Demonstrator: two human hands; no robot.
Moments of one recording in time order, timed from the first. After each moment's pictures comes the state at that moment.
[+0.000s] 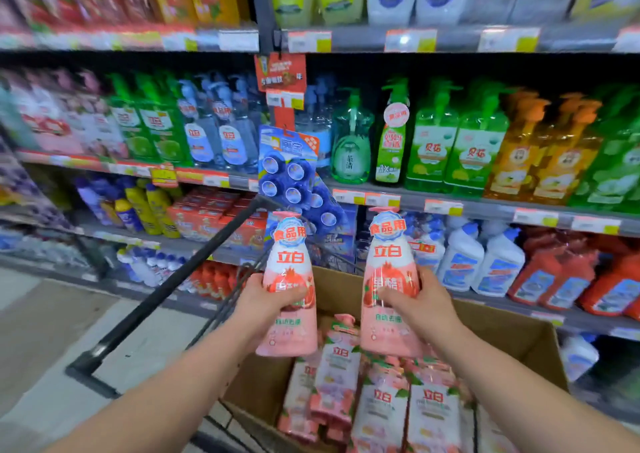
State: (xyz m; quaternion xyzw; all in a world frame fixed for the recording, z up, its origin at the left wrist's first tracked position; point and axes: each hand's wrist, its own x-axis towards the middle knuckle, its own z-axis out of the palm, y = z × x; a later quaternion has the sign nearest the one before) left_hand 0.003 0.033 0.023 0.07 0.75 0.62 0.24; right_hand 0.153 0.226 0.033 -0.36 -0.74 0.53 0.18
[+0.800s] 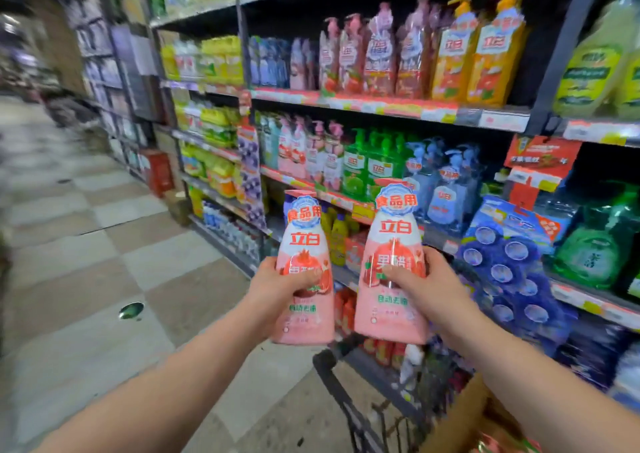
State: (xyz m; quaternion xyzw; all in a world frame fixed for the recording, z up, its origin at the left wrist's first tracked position) left_hand -0.080 -0.276 0.114 -0.03 0.67 0.74 0.05; right_hand -0.035 -0.058 0.141 -0.09 -0.78 0.61 0.12
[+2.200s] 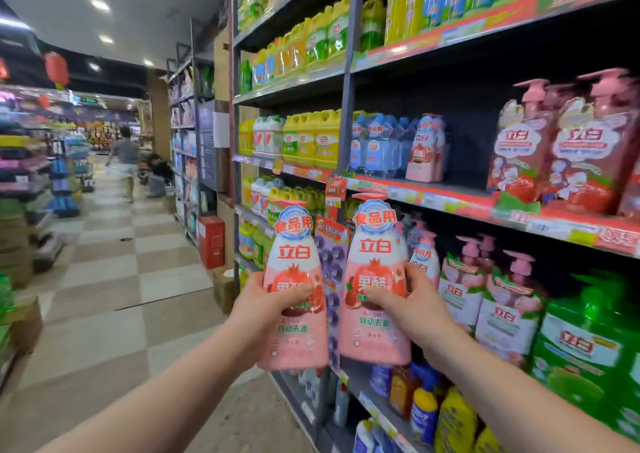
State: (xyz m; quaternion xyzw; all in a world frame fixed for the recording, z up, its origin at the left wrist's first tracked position) left_hand -0.590 -0.546 0.206 0.00 0.62 0.78 -0.11; right_hand -0.617 -0.341 0.211 0.09 -0.76 0.63 0.12
